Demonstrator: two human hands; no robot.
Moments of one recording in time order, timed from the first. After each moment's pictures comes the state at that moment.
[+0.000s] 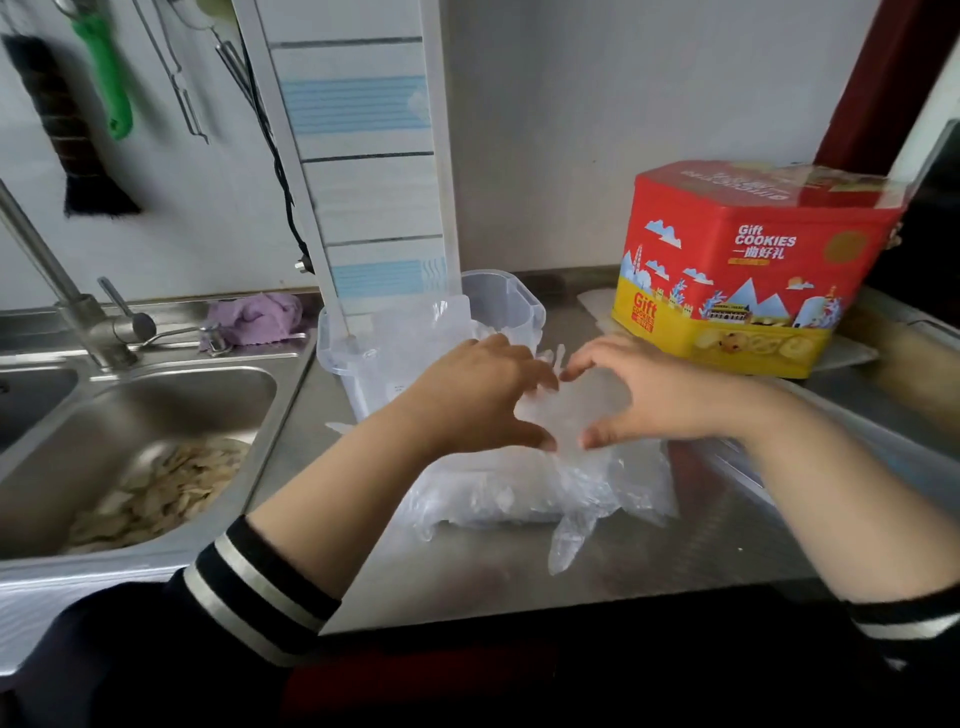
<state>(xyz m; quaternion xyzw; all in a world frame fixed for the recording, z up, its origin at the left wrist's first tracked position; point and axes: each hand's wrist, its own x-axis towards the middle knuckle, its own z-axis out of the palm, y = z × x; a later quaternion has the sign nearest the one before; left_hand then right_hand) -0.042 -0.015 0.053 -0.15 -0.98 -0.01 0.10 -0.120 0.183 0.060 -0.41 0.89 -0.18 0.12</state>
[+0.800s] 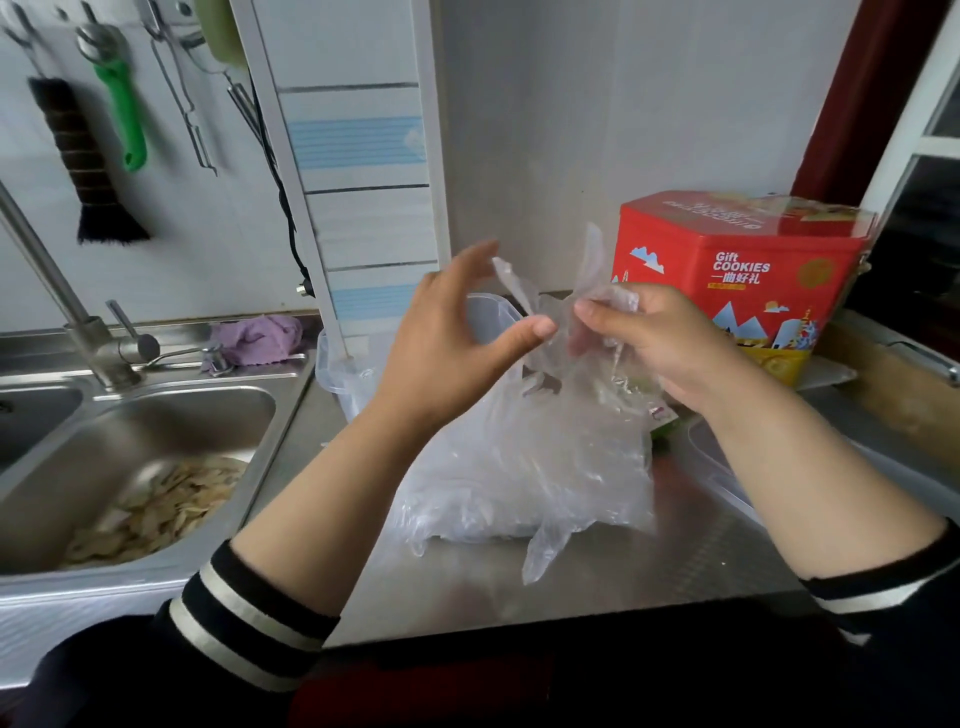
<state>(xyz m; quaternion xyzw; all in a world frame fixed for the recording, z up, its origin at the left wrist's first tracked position) -0.025 -0.009 0.088 -0.04 -0.87 -0.35 0.35 -0.118 0.173 0.095 -0.33 0.71 -0.62 0.06</state>
